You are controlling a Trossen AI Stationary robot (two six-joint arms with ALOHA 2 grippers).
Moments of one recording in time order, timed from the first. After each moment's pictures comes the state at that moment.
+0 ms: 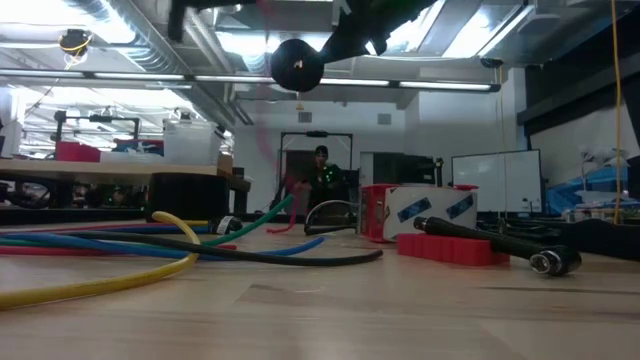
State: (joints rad) left arm -0.34 1.05 0.67 0.30 -0.90 -0.43; right arm -0.05 1.59 1.27 -0.16 0.30 -0.14
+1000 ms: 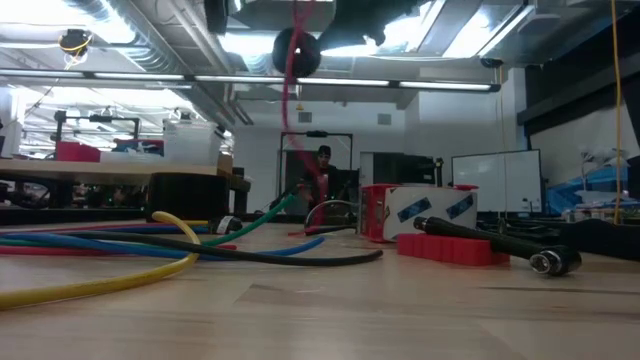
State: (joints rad) left arm -0.34 1.21 0.68 0.65 -0.52 -0.42; right arm -0.09 1.59 1.32 -0.13 0.33 -0.16
